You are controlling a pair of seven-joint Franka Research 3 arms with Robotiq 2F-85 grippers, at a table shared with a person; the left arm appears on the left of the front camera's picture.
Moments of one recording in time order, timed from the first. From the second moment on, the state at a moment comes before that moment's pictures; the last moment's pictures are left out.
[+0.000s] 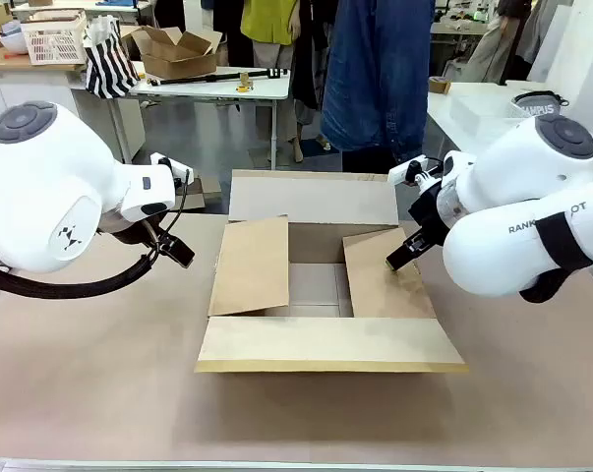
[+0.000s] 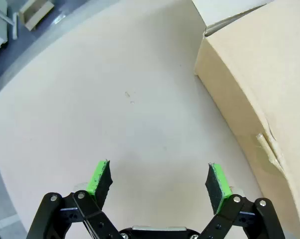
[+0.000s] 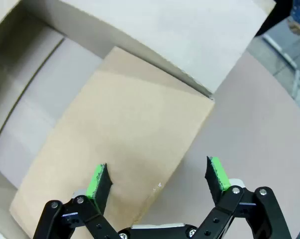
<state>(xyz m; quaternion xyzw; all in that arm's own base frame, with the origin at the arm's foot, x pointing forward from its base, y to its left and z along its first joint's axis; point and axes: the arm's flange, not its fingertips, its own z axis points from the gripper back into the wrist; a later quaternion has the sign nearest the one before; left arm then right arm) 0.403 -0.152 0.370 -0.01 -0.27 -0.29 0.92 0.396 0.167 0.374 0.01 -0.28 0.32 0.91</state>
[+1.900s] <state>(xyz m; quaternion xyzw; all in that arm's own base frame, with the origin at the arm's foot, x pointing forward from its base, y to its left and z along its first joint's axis) 0.396 -0.156 0.398 -0.03 -0.24 -0.26 0.94 0.393 0.168 0.419 0.03 -0.26 0.24 0.94</state>
